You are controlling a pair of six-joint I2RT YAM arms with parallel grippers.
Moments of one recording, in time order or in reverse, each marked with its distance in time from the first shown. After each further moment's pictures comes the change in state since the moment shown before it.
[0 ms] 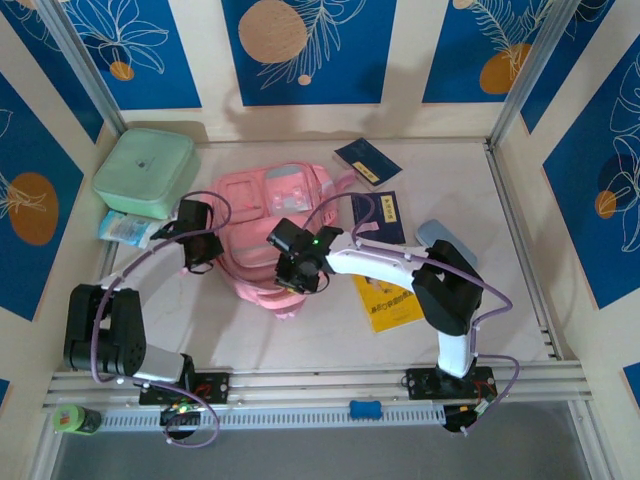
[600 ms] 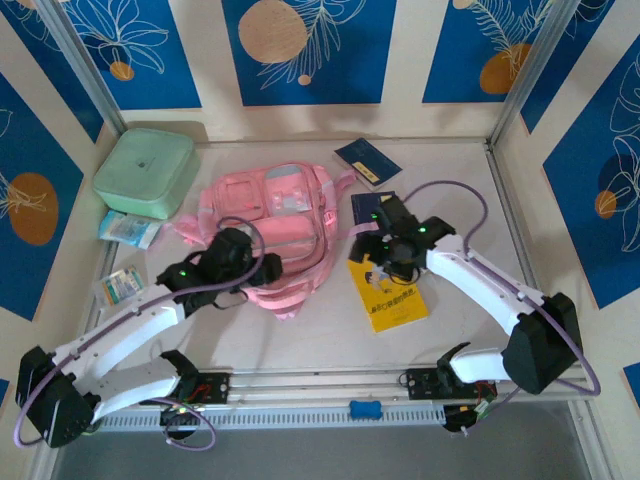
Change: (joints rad) left arm -0.623 -0.371 -0.046 -0.071 0.061 -0.238; right arm -0.476 -0.562 -0.396 -0.198 0.071 -0.381
